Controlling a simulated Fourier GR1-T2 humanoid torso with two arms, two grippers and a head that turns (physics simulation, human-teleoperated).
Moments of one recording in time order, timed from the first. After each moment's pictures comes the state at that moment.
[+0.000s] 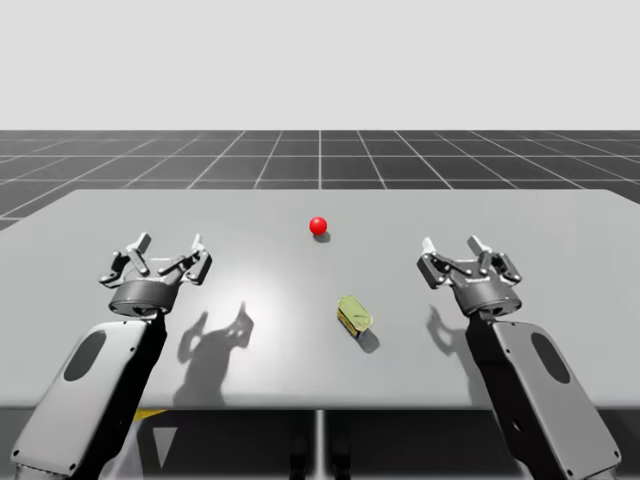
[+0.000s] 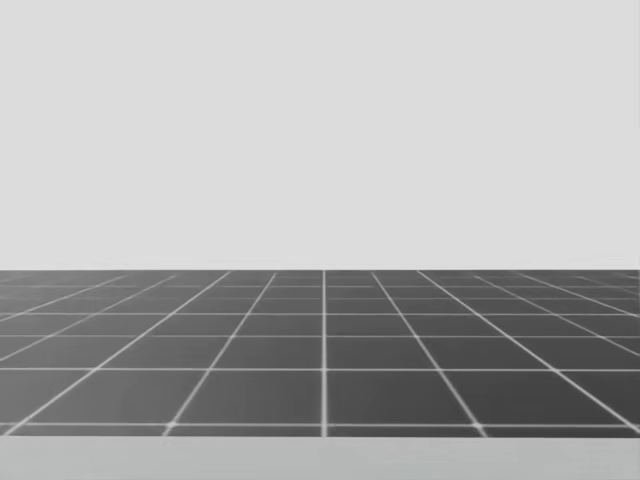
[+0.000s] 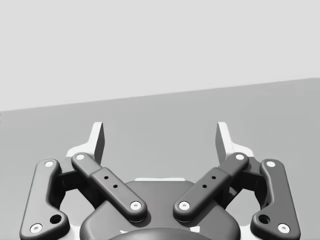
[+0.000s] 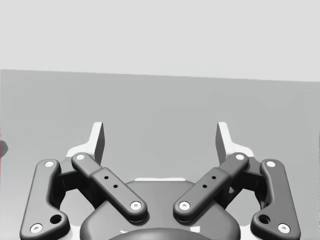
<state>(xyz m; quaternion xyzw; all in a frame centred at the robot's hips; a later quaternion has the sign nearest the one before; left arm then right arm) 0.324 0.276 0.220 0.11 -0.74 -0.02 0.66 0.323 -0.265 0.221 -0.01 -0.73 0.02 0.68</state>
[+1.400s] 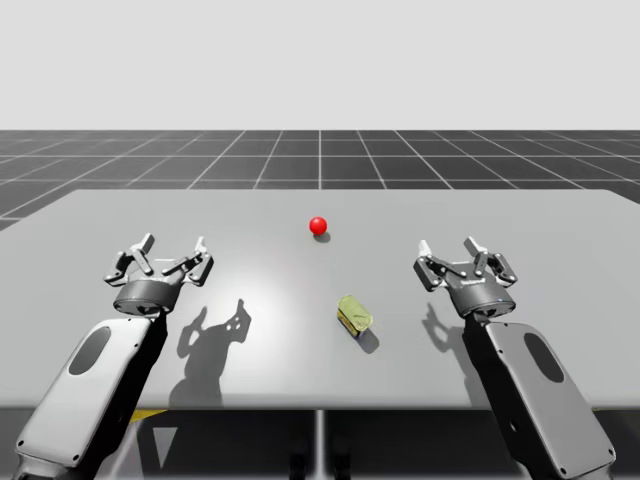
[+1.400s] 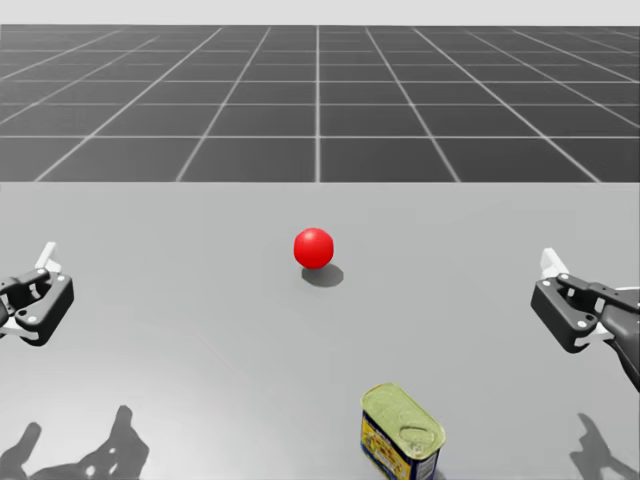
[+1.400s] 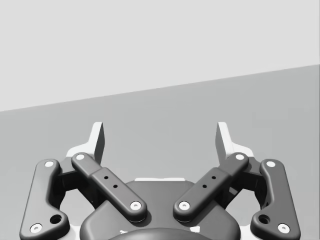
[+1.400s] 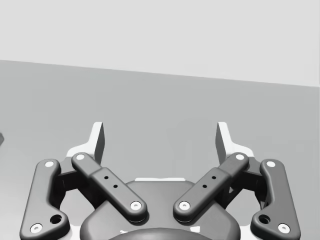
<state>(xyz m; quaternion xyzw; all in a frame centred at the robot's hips) 0.330 0.280 0.213 0.12 -0.74 -0.03 0.67 0.324 -0.262 0.215 -0.03 -0.73 0.04 0.68</state>
